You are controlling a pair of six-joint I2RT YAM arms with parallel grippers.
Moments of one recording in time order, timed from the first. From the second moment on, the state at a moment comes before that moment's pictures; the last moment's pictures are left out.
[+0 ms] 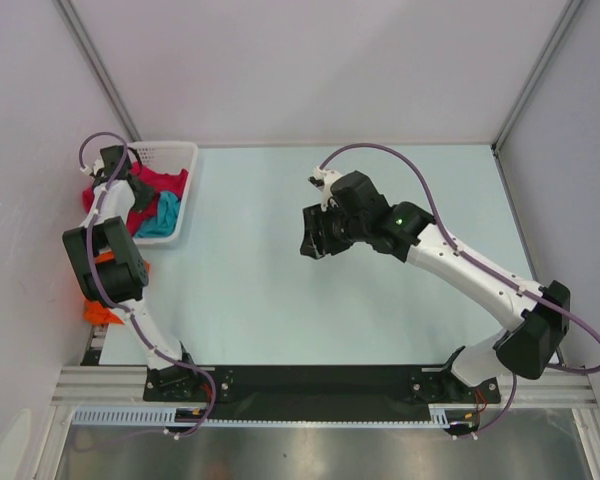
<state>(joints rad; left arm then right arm) 0.33 1.93 1.52 -0.47 -0.14 -0.65 0.83 1.45 1.43 -0.67 -0.14 0.39</state>
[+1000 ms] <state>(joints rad) 0.02 1.54 1.41 -0.16 0.41 -0.49 0.91 1.54 1.48 -0.68 -0.07 0.39</state>
